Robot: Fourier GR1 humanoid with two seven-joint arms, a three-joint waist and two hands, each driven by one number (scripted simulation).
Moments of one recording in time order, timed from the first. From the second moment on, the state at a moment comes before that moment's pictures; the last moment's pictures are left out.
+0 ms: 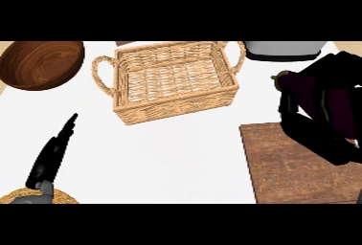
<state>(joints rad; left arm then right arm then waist) -0.01 0.23 0.07 -1.43 -0.31 -0.01 0.25 -0.52 -0.34 0.14 -2.16 0.86 0.39 0.72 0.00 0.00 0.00</state>
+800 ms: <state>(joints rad) -0.03 0.23 0.09 -1.40 -0.32 -0.03 0.23 -0.98 -0.11 0.09 -1.88 0.72 0.50 0.90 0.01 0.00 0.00</state>
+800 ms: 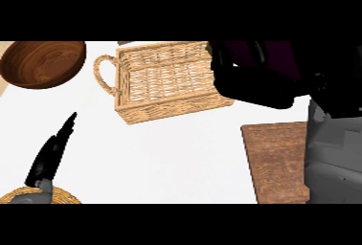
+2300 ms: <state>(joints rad) -0.02 0.21 0.09 -1.41 -0.34 -0.03 0.21 -1.16 0.00 0.24 -1.10 0.80 -0.14 0.78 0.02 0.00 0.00</state>
